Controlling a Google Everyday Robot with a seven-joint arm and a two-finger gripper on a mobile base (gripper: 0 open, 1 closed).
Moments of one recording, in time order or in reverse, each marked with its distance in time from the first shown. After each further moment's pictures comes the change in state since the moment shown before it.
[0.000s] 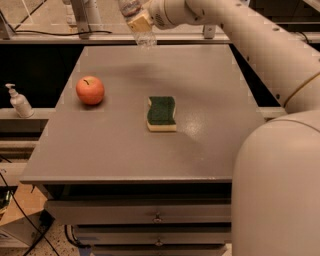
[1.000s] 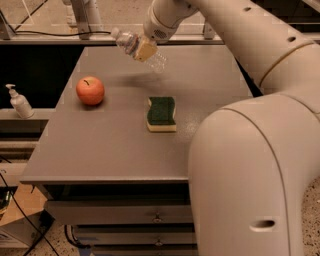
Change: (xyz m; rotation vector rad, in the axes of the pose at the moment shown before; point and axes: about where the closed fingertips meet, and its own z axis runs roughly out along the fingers) arm 0.060 0.070 -0.017 -0.364 0.404 -0.350
